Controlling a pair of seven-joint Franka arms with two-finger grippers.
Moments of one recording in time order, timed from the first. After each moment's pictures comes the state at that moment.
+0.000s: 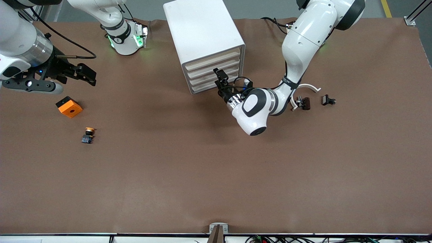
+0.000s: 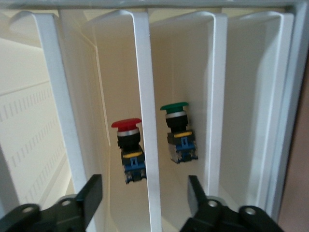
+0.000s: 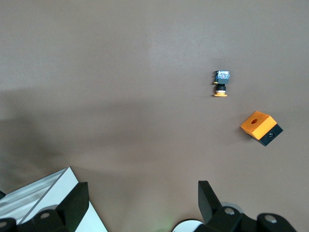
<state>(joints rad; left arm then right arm) -0.51 0.81 -0.16 -1.53 -1.00 1.48 -2.26 0.13 0.00 0.07 -1.56 0.00 1.45 0.29</state>
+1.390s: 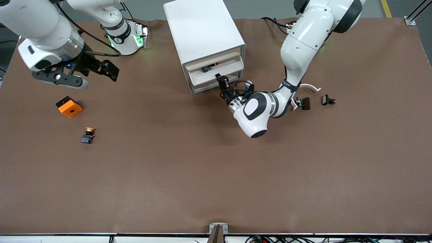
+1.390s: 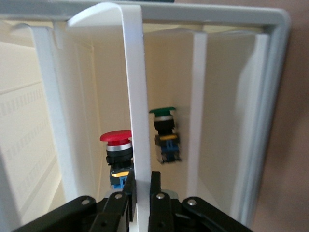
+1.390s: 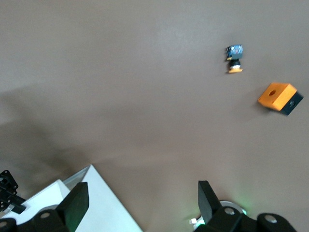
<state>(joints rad) -0.49 0.85 -0.10 -1.50 -1.01 1.45 -2.27 0.30 0.00 0.07 -1.56 0.00 1.44 0.62</state>
